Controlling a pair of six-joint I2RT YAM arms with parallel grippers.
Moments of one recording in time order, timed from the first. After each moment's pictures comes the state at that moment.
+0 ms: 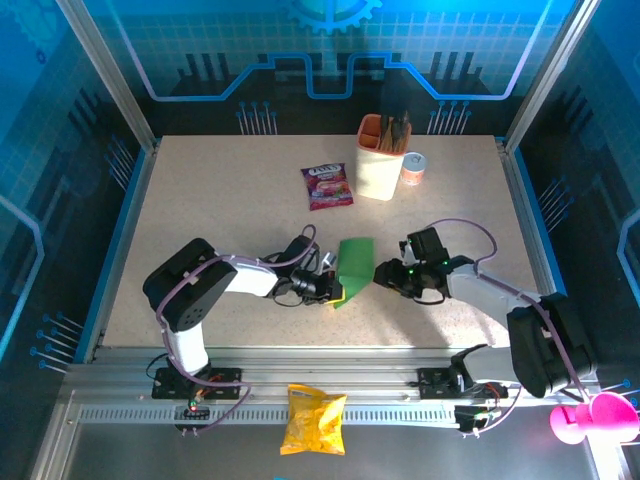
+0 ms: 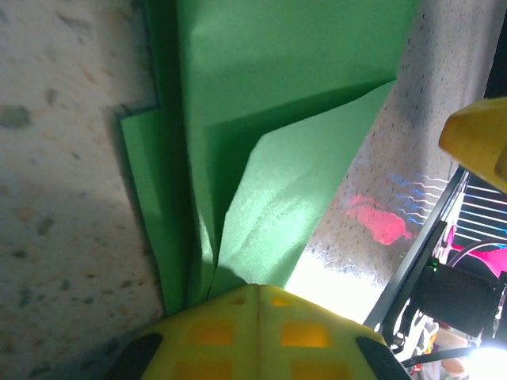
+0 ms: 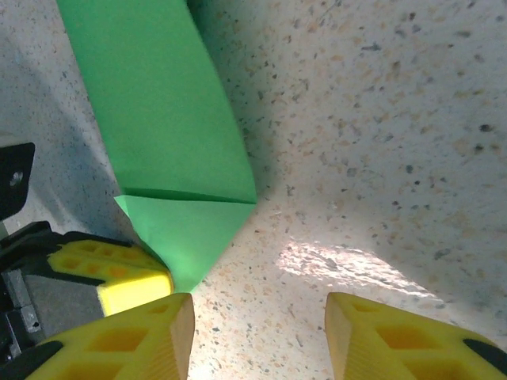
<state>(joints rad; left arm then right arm) -0.67 1.83 0.75 0.20 0.62 -0.87 0.36 1.32 0.59 -0.33 -0.41 0.73</state>
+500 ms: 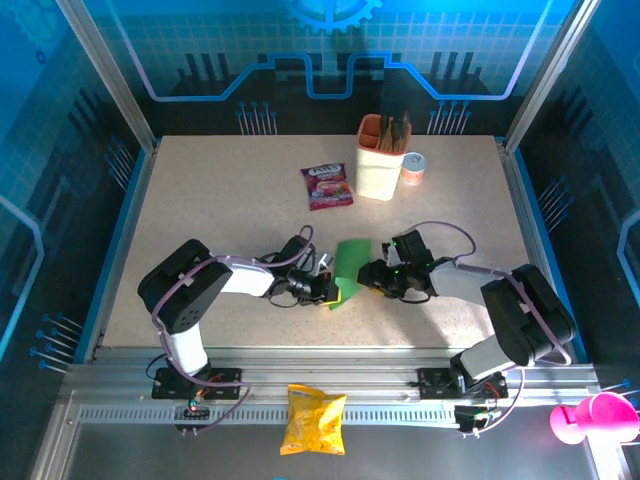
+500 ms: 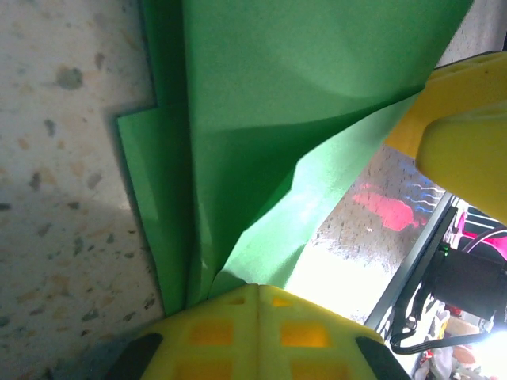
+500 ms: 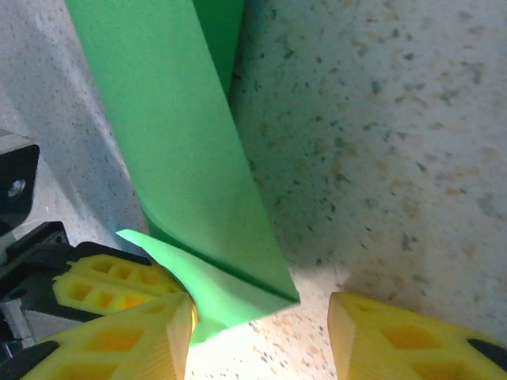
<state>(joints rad) -0.66 1.80 0.73 0.15 0.64 -0.81 0.43 1.50 0.58 -0.07 -0.50 0.80</state>
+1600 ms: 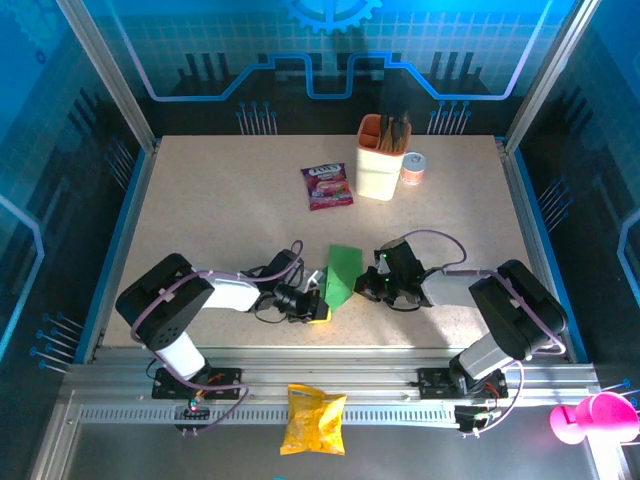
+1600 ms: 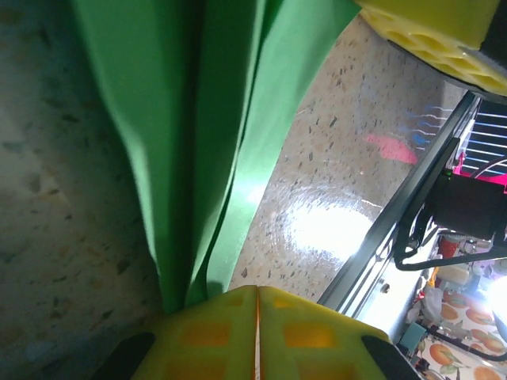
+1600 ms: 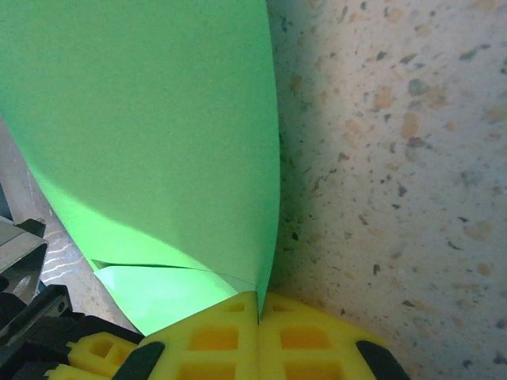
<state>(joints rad) -0.68 1.66 0.56 0.13 0.72 -0.80 0.54 1.54 0.51 0.12 -0.44 0.94</state>
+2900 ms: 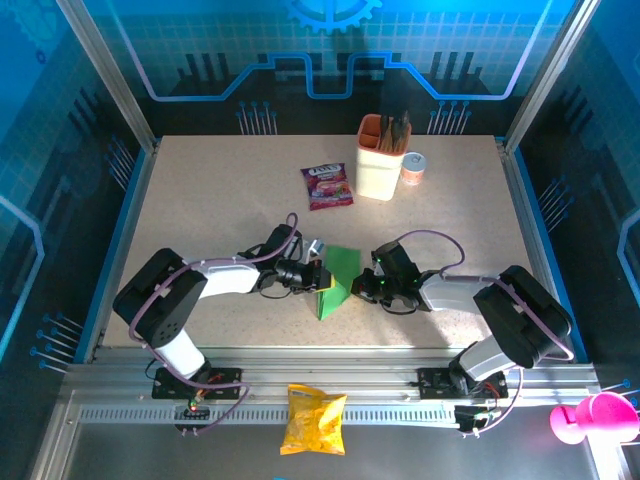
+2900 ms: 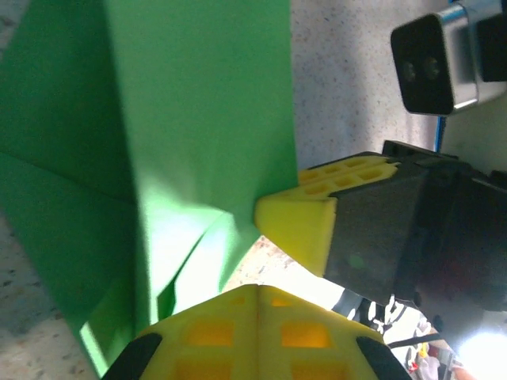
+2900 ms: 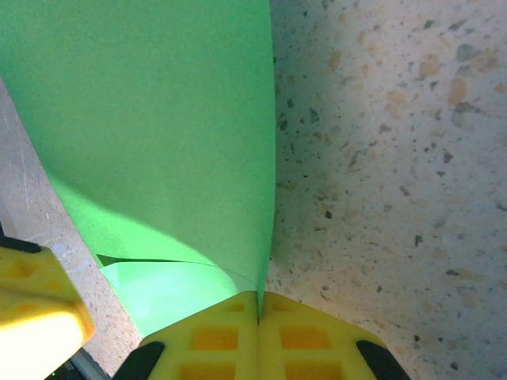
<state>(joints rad) -0.58 1.66 0.72 0.10 0.64 -0.78 0.61 1.50 0.51 0.10 -0.34 0.99</state>
